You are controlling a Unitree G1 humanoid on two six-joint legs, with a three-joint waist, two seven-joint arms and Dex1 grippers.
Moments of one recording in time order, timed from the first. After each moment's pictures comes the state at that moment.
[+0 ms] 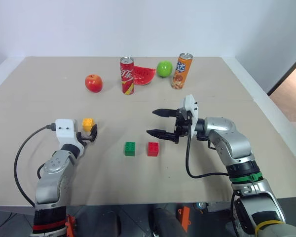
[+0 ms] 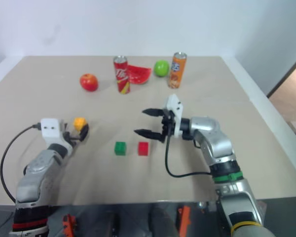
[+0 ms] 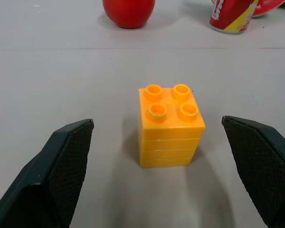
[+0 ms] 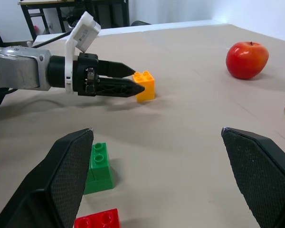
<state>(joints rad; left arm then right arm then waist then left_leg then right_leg) -0.19 0.24 0.23 -0.18 -0.24 0.46 -0.19 -0.64 -0.46 0.12 0.10 0.40 0.34 1.10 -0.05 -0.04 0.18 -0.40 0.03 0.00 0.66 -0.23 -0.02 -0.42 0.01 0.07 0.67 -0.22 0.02</state>
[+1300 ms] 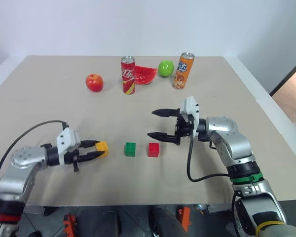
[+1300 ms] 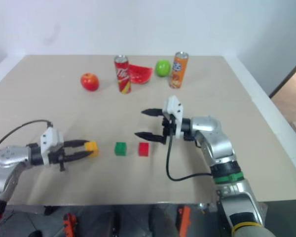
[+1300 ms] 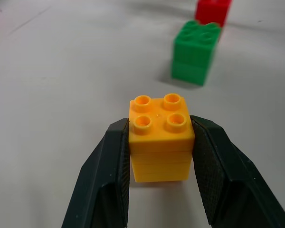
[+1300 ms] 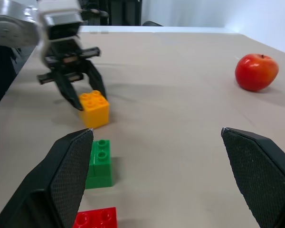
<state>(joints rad) -0.24 0.73 0.07 0.12 -0.37 0.06 -1.24 -0.64 -0.47 0.12 0.10 0.37 0.25 1.16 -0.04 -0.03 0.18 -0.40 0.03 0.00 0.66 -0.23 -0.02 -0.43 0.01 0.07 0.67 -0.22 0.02</state>
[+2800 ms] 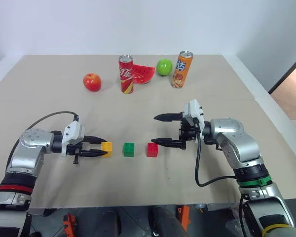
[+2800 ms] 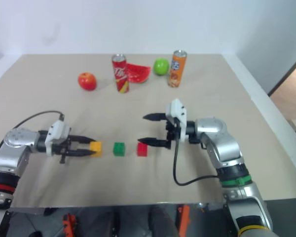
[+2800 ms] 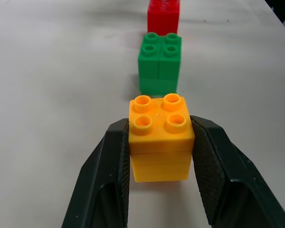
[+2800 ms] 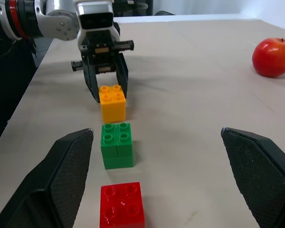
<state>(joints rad) -0.44 0.73 -0.03 0.34 -0.35 -0.07 -1.52 -0.59 -0.53 0.12 0.02 0.41 0.33 1.21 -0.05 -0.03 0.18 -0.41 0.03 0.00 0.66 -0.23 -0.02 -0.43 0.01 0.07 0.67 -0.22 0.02</state>
